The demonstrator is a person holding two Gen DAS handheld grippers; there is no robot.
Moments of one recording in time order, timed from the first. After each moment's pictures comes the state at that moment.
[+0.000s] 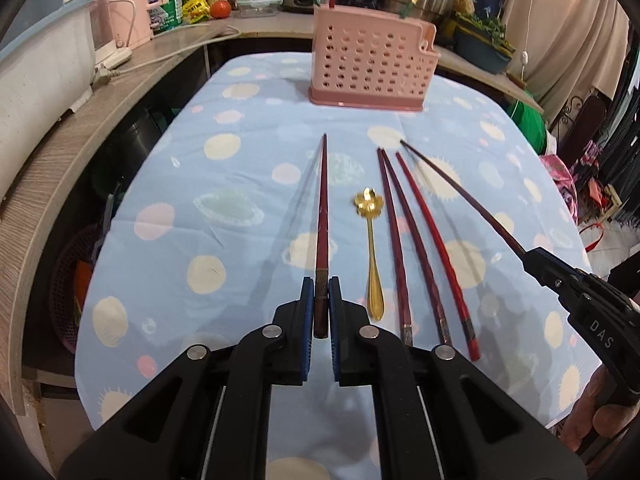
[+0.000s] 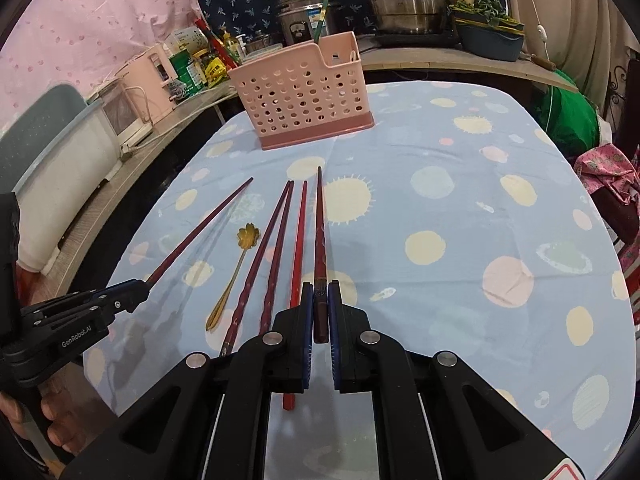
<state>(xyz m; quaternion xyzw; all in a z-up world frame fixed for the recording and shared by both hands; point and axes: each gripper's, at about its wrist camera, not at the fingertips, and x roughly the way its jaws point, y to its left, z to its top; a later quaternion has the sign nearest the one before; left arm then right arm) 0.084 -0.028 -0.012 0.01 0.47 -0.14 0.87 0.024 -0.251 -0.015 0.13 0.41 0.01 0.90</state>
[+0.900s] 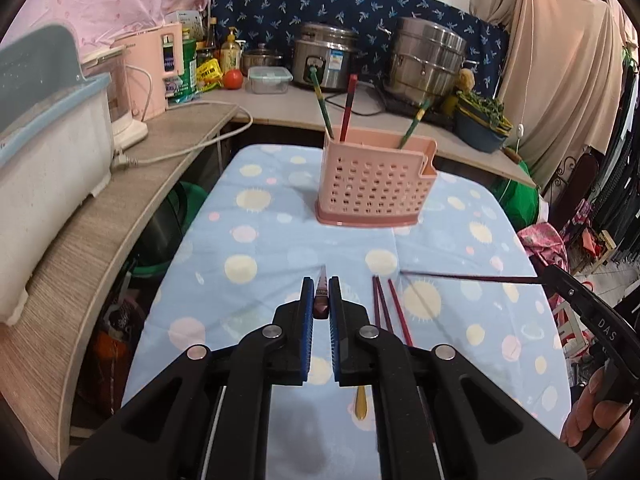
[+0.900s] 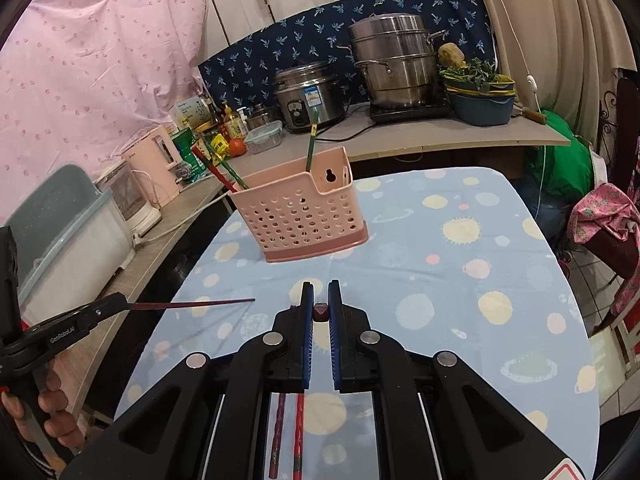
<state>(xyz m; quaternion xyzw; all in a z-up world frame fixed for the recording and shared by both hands) 0.128 -0.018 0.086 -0.03 0.38 -0.14 0.91 0.061 -0.295 0.074 0.15 0.31 0.01 0.94</state>
